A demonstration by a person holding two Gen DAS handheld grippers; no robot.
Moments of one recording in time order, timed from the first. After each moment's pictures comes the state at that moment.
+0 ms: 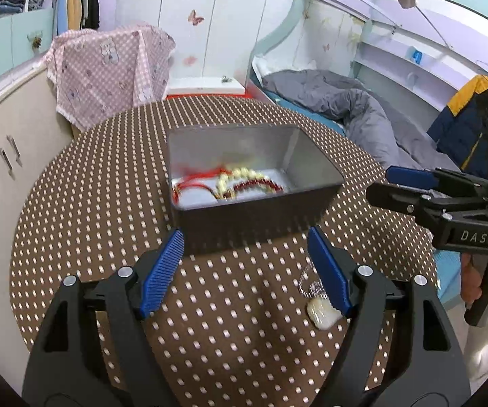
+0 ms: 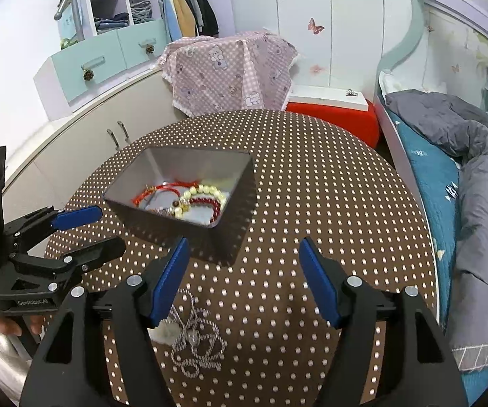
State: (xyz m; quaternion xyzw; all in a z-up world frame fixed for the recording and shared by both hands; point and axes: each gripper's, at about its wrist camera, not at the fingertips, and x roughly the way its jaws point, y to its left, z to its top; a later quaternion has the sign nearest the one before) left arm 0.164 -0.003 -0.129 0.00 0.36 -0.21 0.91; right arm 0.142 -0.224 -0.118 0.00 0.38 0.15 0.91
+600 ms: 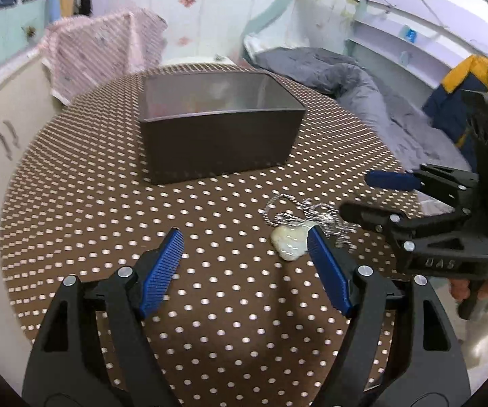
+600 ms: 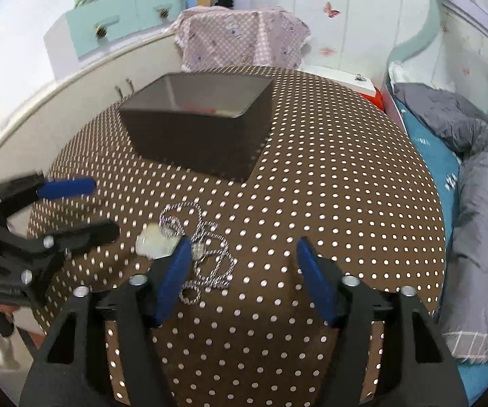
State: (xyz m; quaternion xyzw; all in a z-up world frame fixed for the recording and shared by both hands) left arm 0.110 -0.019 -0.148 0.03 0.38 -0.20 0.90; right arm 0.095 -0.209 -0.157 -0.06 0.42 0.17 0.89
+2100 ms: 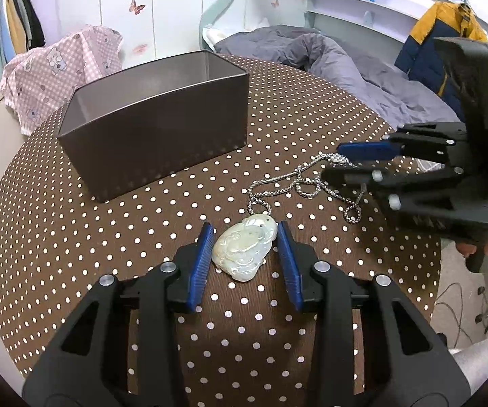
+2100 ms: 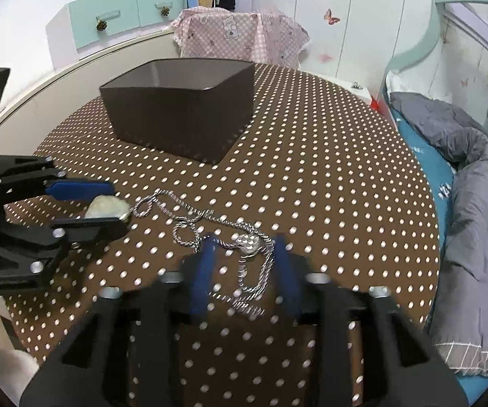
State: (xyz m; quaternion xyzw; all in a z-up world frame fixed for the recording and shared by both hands) left arm 0.122 -0.056 -0.167 0.10 0.39 -0.28 0.87; right arm 0.095 -0.228 -0.179 -0.08 0.40 0.15 0.90
